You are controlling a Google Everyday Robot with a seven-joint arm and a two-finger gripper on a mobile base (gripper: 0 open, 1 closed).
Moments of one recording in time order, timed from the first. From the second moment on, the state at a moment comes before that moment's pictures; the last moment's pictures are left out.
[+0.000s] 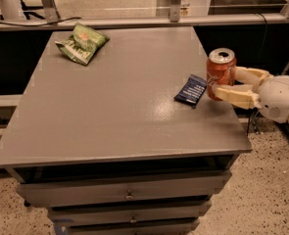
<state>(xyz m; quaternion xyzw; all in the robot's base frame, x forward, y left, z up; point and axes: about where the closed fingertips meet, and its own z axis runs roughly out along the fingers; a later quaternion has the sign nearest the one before) 0.547 -0.217 0.908 -0.34 0.66 0.16 0.64</state>
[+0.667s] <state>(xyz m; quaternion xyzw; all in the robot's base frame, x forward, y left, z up) 0.562 -0.226 0.884 -0.31 0.67 0.18 0.65</state>
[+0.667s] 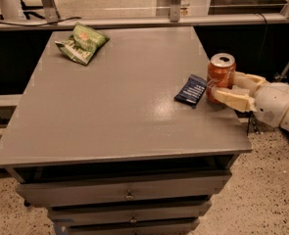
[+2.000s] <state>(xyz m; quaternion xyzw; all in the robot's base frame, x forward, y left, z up) 0.566 -0.217 0.863 -0.29 0.68 0.20 0.64</state>
